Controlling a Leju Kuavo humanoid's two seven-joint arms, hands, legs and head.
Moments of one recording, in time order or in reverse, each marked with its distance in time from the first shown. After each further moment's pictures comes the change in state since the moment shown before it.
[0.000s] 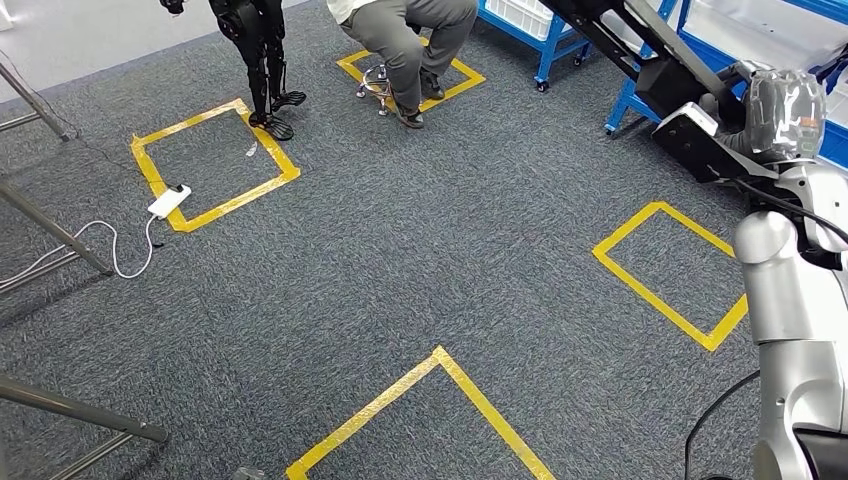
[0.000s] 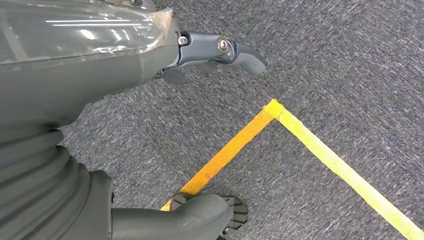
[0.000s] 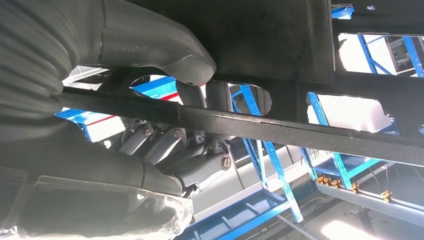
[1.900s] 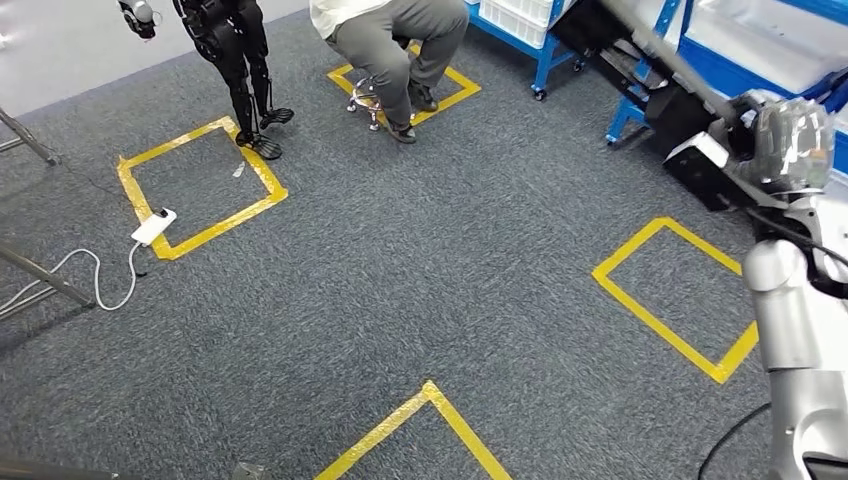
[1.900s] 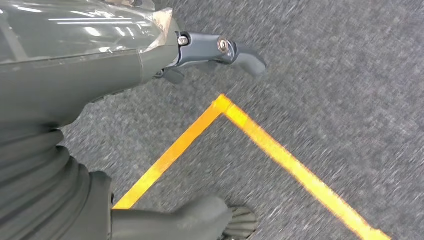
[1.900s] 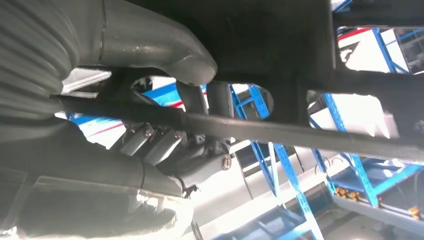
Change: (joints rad) left arm -0.013 0.008 -0.010 -0.002 -0.005 -0.025 -0.023; right arm 0.083 -0.038 -0.025 -0.051 -0.024 -0.014 -0.005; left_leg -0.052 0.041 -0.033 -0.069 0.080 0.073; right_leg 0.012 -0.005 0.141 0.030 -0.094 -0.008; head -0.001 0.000
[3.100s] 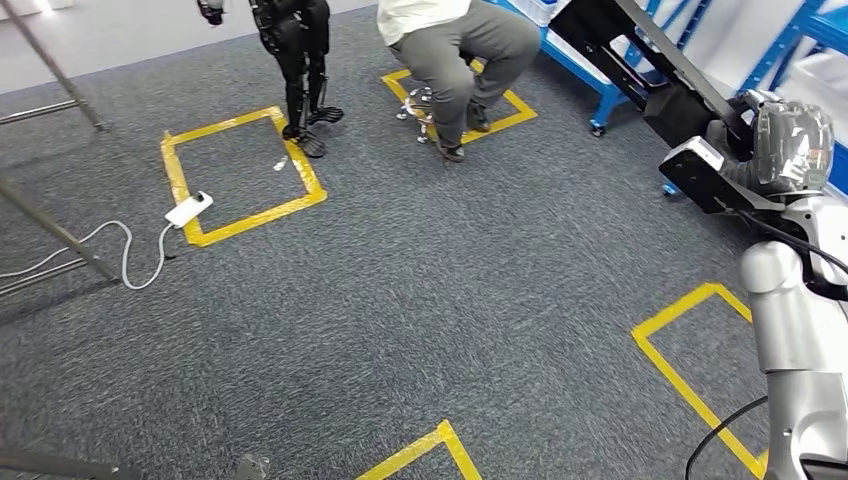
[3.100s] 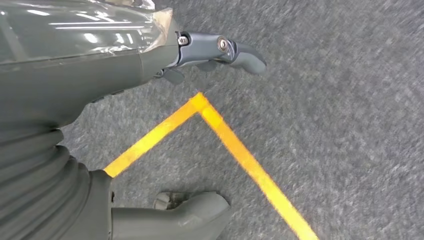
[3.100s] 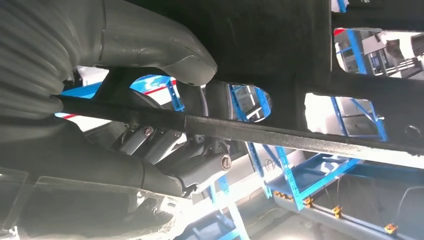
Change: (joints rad) left arm -0.011 -0.016 -0.001 0.000 -0.016 0.000 0.017; right arm 0.018 0.007 0.000 -0.010 0.023 -0.027 -0.017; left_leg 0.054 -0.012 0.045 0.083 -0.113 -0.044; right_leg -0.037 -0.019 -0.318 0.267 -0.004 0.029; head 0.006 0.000
